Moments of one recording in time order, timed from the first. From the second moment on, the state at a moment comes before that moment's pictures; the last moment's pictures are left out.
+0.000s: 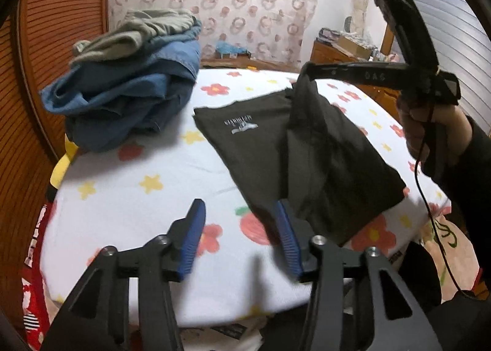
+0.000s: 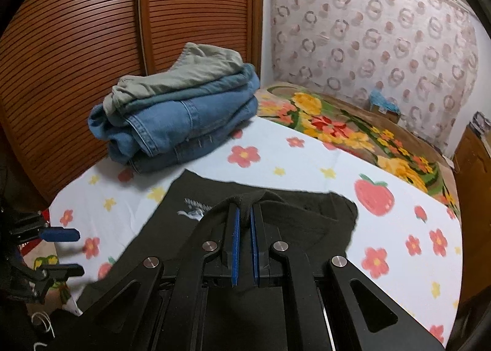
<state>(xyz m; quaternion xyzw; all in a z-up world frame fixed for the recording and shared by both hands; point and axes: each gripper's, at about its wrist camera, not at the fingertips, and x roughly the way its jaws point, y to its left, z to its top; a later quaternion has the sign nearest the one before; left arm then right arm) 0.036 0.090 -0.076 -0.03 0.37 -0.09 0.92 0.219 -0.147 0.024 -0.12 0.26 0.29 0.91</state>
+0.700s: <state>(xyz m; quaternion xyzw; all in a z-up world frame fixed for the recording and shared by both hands) 0.146 0.062 -0.069 0.01 0.37 -0.12 0.92 0.214 -0.198 0.004 -0.09 0.30 0.25 0.92</state>
